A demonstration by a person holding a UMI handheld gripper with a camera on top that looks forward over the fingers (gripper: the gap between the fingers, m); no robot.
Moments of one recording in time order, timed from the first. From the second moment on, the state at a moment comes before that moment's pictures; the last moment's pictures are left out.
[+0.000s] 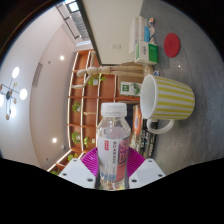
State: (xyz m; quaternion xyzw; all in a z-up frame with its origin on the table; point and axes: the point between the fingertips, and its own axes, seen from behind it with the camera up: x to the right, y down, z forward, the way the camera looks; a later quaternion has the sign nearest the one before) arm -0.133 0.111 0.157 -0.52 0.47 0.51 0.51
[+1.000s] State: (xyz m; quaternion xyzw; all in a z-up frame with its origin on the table) arm -0.065 0.108 0.225 -0.66 0.30 0.24 0.65
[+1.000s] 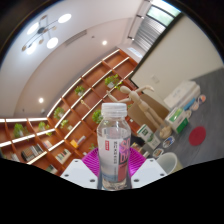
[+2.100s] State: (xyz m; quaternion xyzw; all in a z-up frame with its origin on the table) arm 0.192 0.105 0.090 -0.73 0.21 -0.19 0.62
